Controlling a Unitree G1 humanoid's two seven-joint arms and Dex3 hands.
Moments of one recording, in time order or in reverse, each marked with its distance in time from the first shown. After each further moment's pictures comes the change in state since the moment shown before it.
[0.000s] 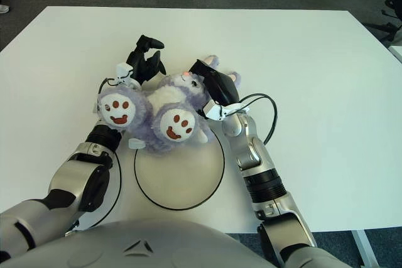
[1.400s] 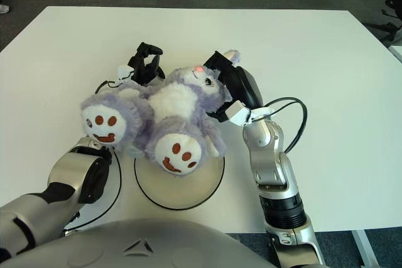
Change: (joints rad) left arm -0.066 0.018 0.018 0.189 0.006 -0.020 0.006; right arm 0.142 -0.019 -0.112 -0.403 0.103 0.181 0.185
